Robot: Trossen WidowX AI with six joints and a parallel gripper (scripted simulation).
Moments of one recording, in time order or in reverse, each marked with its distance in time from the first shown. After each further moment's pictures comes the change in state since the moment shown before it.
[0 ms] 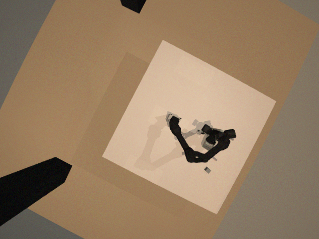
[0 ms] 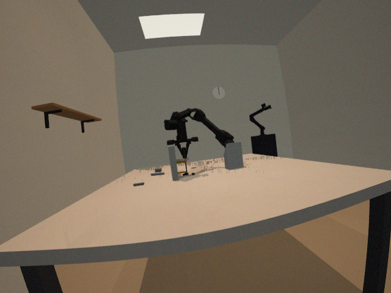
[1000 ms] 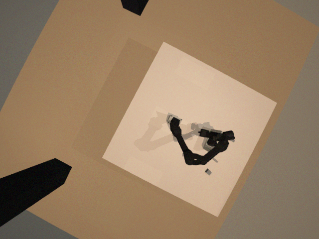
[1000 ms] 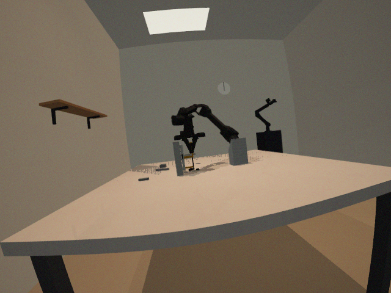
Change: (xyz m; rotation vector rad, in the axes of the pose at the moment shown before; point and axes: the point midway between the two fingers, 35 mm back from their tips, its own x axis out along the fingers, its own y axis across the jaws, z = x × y) arm 0.000 -0.014 0.010 -0.349 0.001 -0.005
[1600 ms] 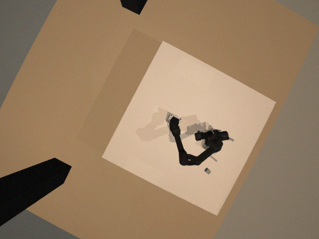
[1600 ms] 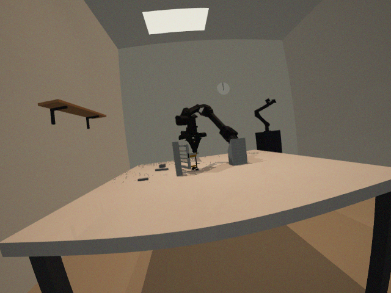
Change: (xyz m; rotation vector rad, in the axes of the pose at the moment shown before) arm 0.000 -0.032 0.016 -0.369 0.001 -0.004
